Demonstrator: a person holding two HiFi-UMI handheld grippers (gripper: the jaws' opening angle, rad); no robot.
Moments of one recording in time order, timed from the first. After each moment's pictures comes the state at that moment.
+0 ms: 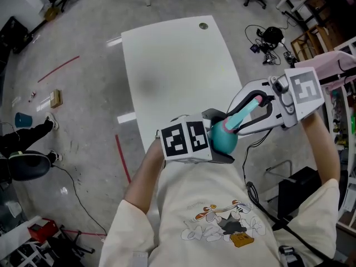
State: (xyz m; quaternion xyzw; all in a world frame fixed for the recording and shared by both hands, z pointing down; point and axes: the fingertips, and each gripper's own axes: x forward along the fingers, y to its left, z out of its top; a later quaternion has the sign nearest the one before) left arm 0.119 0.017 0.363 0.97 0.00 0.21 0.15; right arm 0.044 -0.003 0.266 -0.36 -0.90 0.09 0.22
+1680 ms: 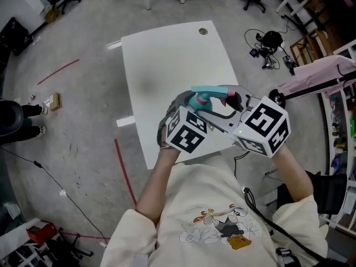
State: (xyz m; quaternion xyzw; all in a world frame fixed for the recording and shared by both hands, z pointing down) left arm 0.029 -0.097 0.433 0.84 -0.41 0.29 0.19; right arm -0.013 -0.070 0.335 0.08 -0.94 0.07 0.32
